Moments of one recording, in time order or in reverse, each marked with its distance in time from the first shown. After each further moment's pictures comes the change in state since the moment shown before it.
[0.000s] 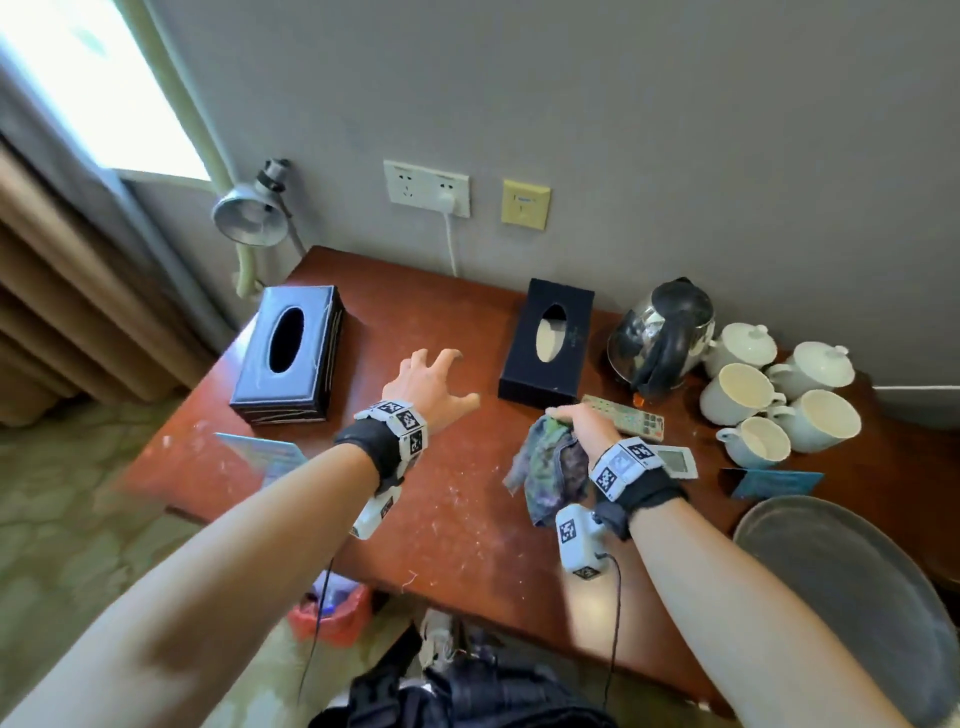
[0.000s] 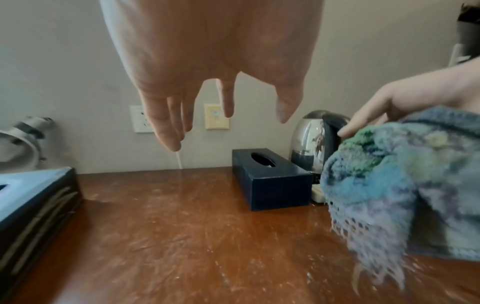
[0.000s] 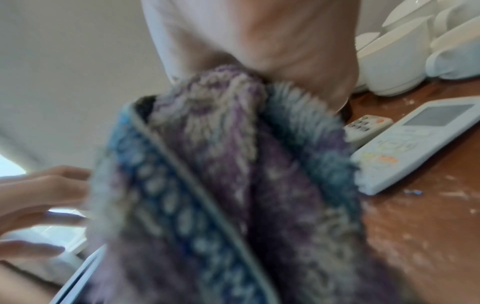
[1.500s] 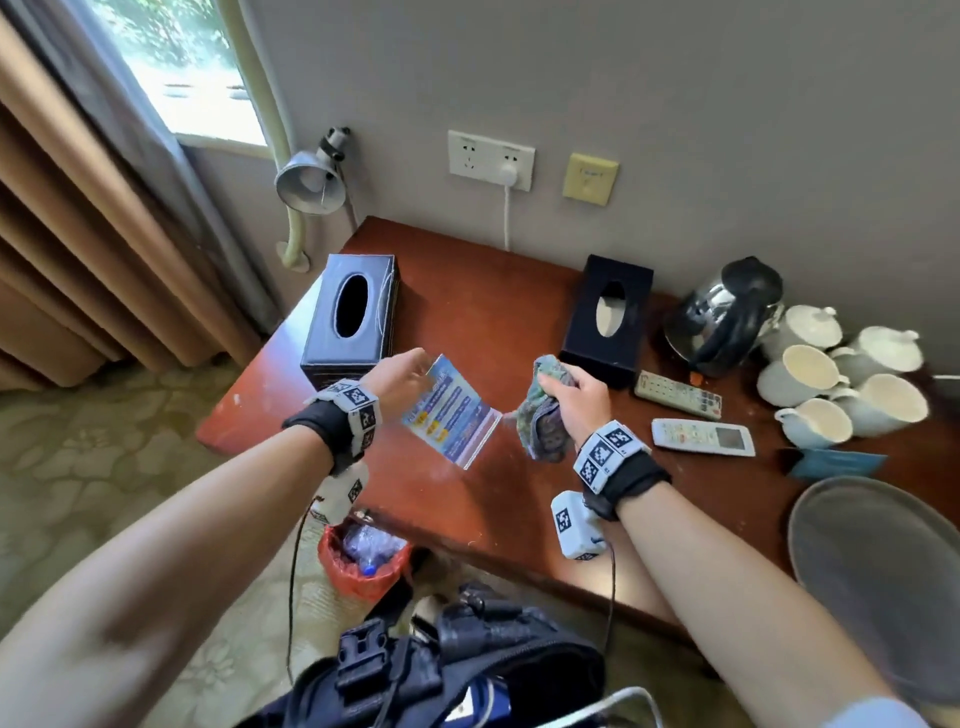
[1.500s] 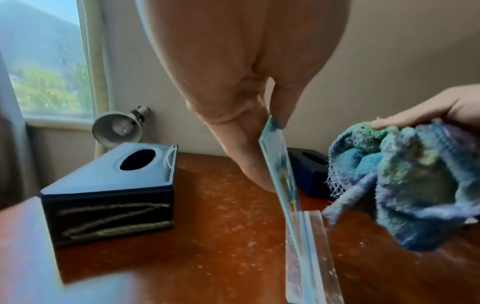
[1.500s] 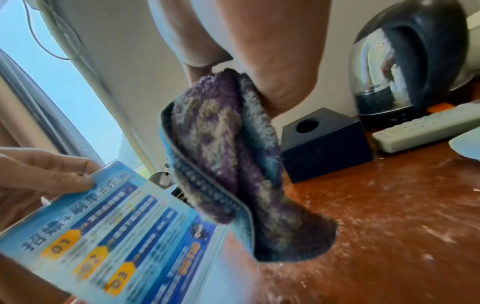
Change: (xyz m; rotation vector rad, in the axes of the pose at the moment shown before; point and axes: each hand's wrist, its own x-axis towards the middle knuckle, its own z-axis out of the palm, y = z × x) left_hand -0.034 -0.129 -0.033 -0.312 -0.141 -0.036; right_hand -0.041 0.012 0.110 -0.114 0.092 -0.421
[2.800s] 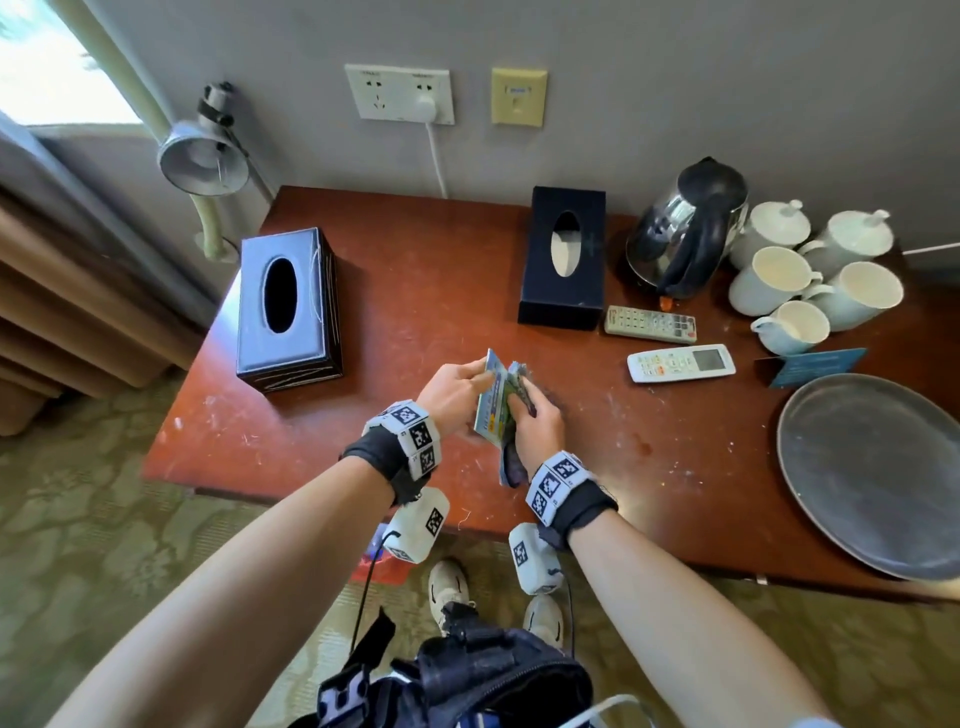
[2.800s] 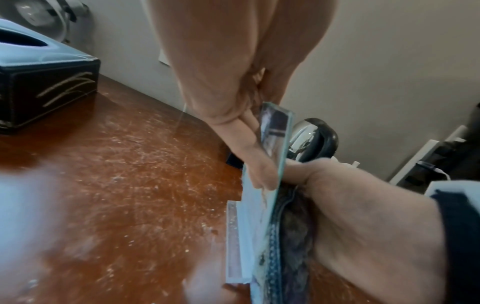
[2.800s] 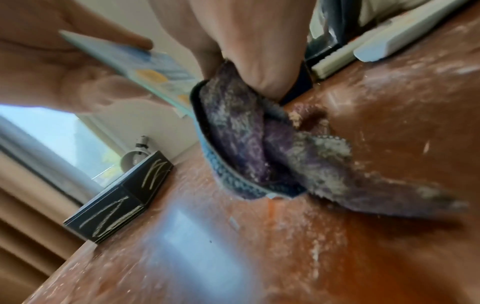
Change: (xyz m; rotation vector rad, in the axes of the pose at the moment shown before) left_hand -0.009 0.070 0.089 -0.573 -0.284 -0.084; right_hand -0.034 0.076 0.029 0.191 0.073 0.118
